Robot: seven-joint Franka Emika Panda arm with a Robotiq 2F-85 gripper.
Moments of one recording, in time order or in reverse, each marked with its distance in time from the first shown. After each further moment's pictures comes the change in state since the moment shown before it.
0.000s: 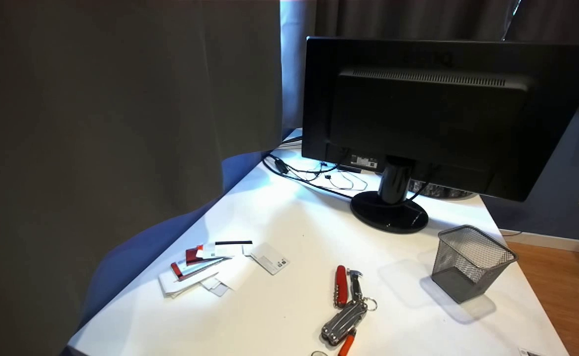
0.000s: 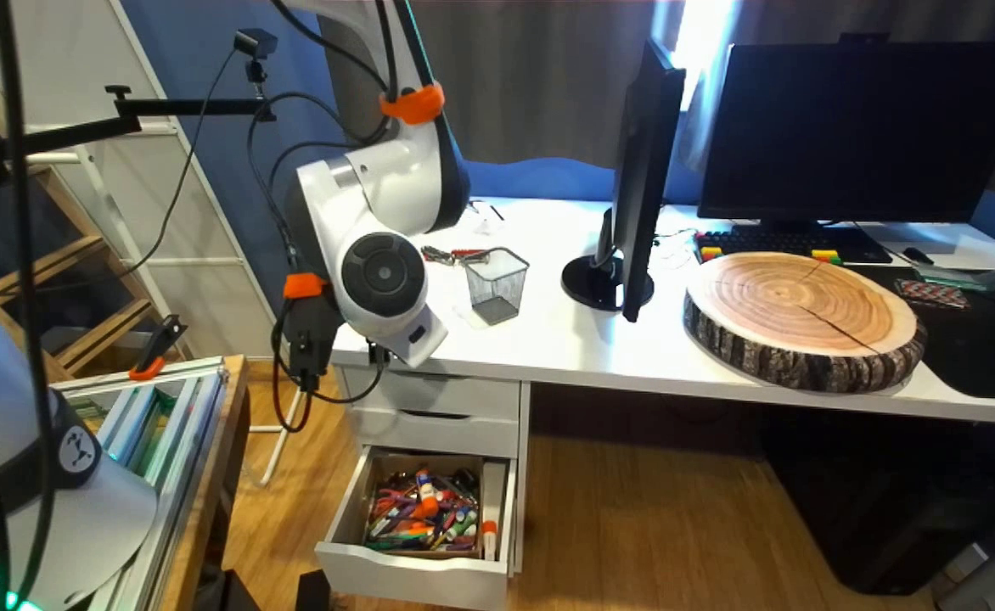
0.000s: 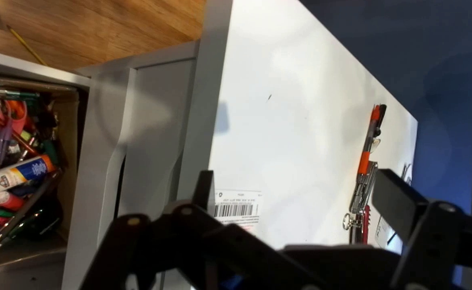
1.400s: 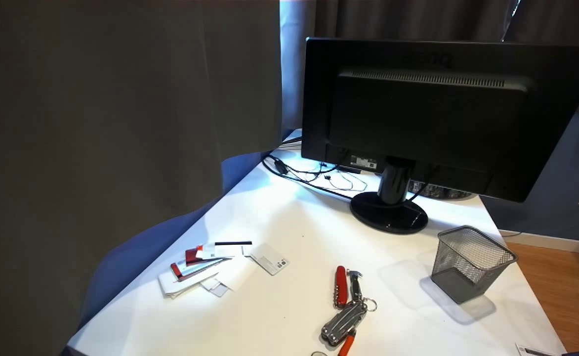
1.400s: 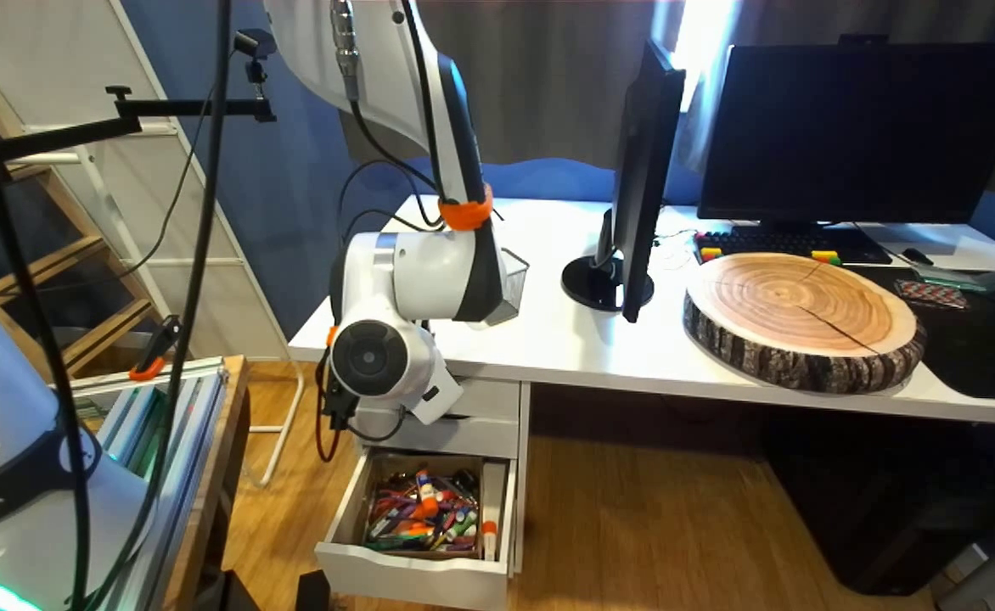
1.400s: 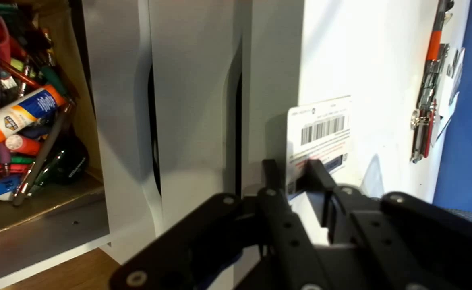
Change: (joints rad) arm 0.032 0.282 -0.093 0.164 0.407 -0.043 -0.273
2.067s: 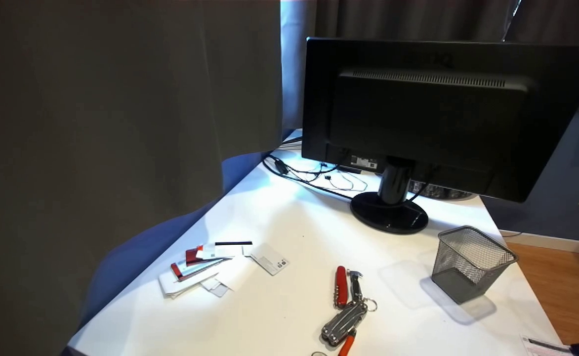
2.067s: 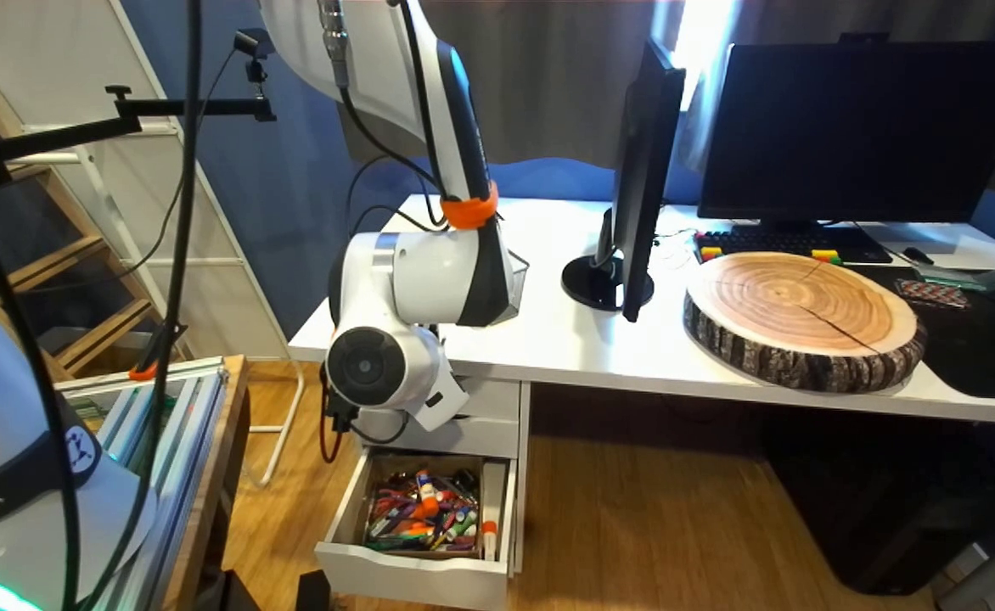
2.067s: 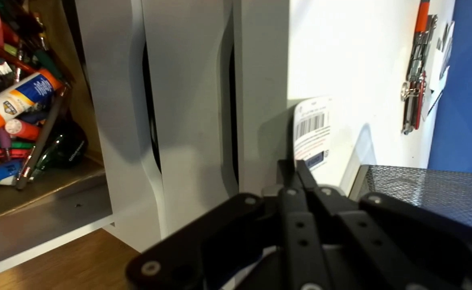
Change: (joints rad) arm -0.009 -0.033 -0.042 -0.028 0.000 -0.039 0.019
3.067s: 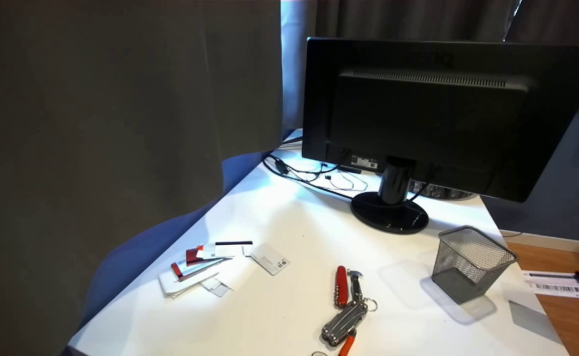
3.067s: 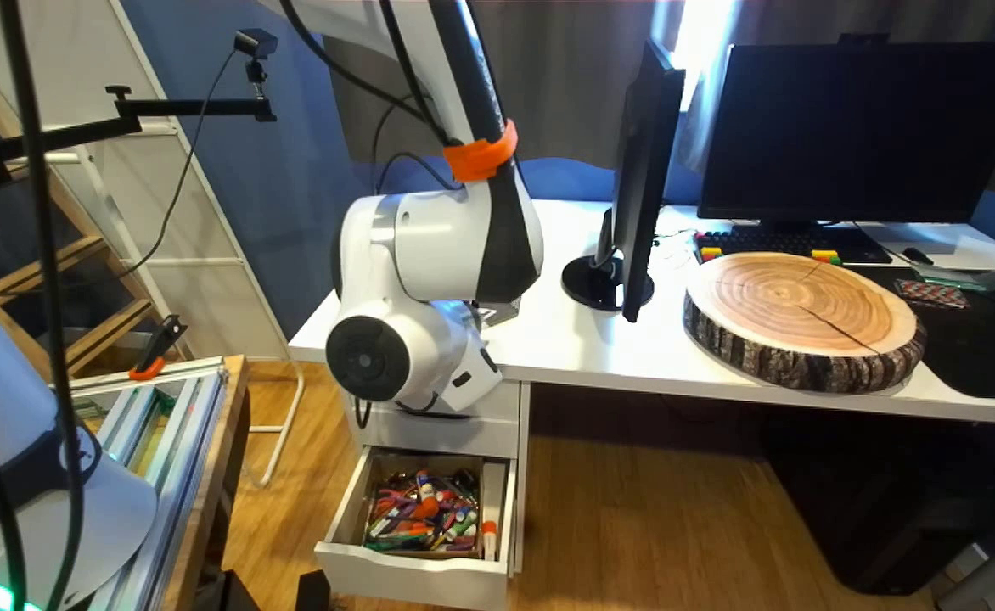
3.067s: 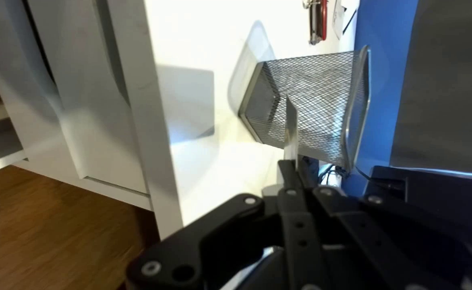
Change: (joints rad) arm -0.107 -0.186 -0.027 -0.064 -0.003 -0.112 0.066
